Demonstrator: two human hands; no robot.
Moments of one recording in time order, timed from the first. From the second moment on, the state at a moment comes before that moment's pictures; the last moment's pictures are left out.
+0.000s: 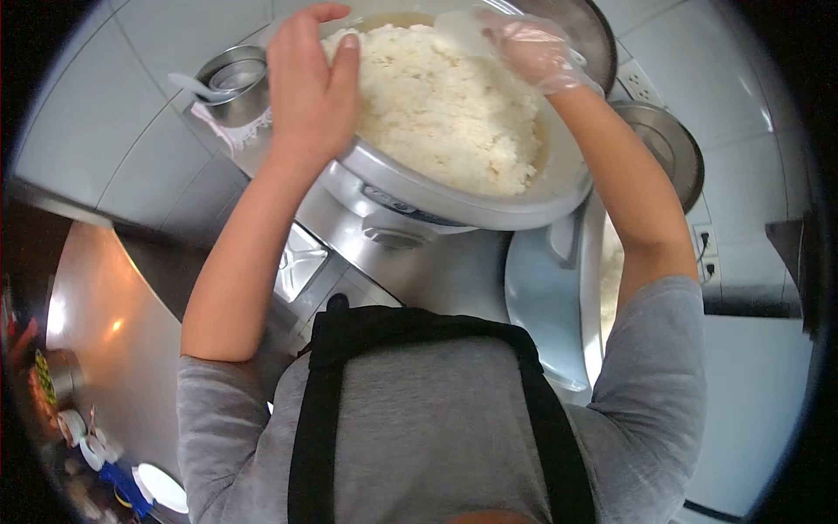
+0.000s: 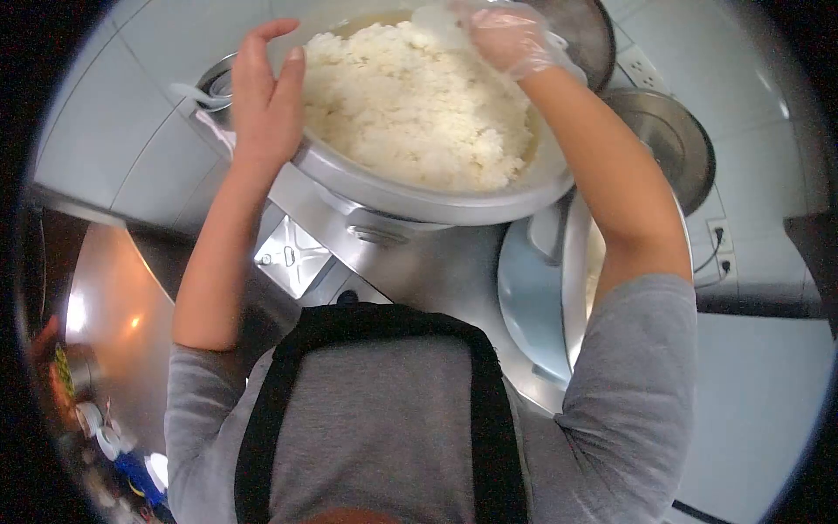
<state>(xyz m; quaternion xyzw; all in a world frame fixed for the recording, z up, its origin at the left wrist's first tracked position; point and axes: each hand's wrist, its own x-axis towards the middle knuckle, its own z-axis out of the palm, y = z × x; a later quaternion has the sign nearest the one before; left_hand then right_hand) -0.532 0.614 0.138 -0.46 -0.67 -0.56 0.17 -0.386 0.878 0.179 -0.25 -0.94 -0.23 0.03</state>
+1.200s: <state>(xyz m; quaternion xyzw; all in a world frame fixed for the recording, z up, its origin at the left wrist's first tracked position) -0.532 0.615 0.130 -0.46 -0.61 -0.62 0.19 -0.370 0.814 0.142 0.03 -0.98 -0.19 -0.02</state>
